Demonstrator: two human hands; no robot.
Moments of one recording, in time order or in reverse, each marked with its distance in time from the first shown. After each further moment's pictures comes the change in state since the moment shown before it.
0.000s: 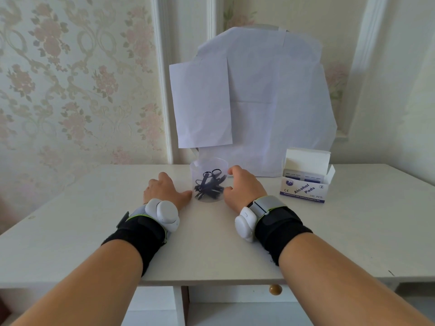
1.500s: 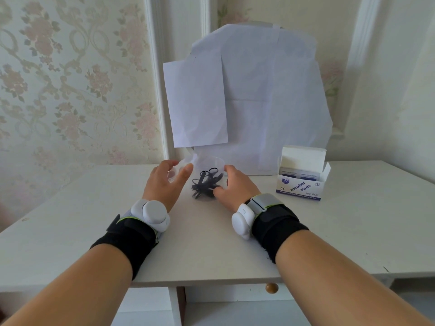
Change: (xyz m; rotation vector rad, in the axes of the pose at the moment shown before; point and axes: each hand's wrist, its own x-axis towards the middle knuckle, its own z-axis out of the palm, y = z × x) left_hand -0.009 0.001 -0.008 -0.492 0.048 0.290; right_hand 0.004 0.002 0.005 0.112 -0.039 0.001
